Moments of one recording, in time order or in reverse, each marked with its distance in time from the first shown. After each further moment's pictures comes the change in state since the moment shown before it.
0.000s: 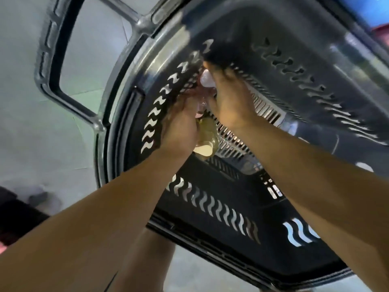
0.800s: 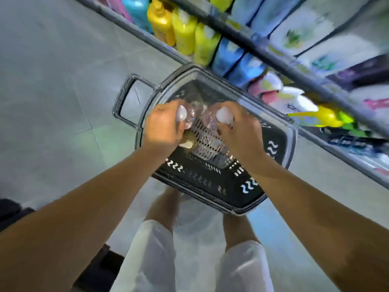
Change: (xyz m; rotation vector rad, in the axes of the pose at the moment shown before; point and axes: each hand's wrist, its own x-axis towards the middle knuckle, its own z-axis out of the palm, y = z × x) left_hand -0.123 0.110 -0.213 -0.069 0.173 0.257; right_hand -0.203 -0.072 -0.202 0.291 0.368 0.193
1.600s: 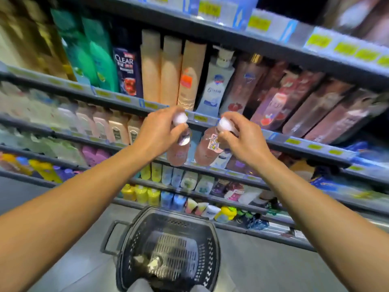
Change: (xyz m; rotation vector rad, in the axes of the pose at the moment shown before) left_hand -0.052 0.338 -0.402 -0.126 0.376 0.765; right_hand -0.165 -0.282 -0.455 -0.126 0.562 -0.321
